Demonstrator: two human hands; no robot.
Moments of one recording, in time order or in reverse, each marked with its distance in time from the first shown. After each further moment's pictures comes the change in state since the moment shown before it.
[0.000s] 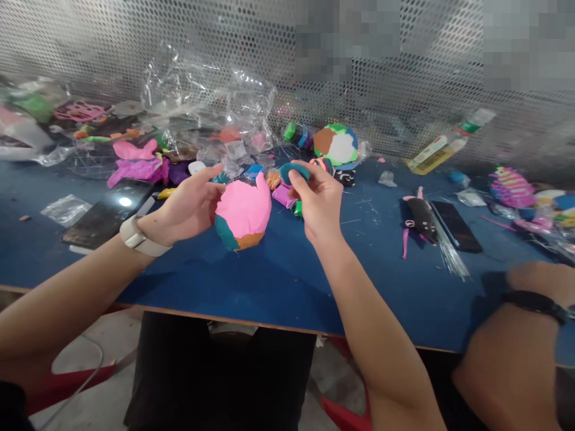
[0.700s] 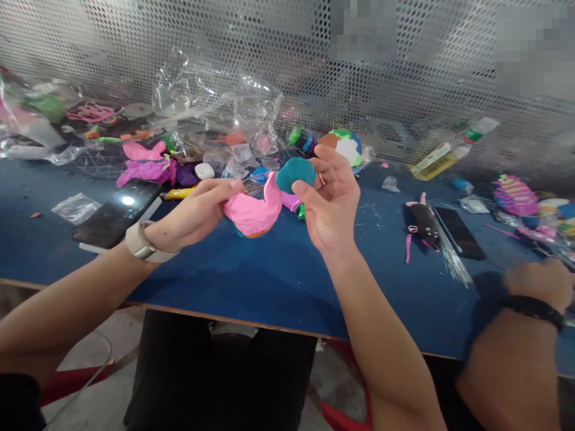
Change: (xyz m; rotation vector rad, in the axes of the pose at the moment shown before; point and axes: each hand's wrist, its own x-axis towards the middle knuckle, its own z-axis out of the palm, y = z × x) left_hand -0.013 0.007 0.021 -0.049 0.099 0.188; right_hand -0.012 -0.027 -0.005 -0.023 -0.131 -0.163
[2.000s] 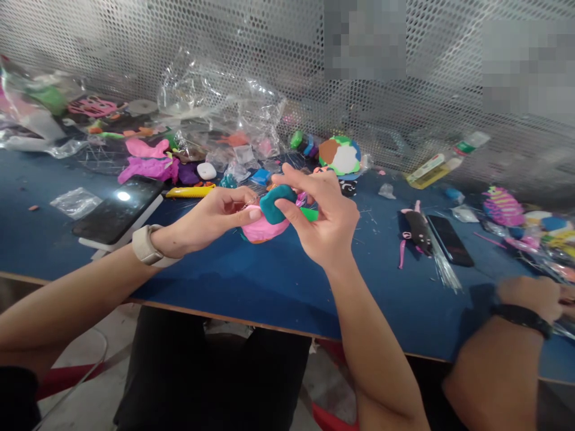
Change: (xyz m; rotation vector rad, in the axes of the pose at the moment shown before) left_hand -0.004 -0.005 0.005 0.189 -0.191 0.124; right_hand -0.014 -0.014 0.002 -0.406 -0.138 -0.525
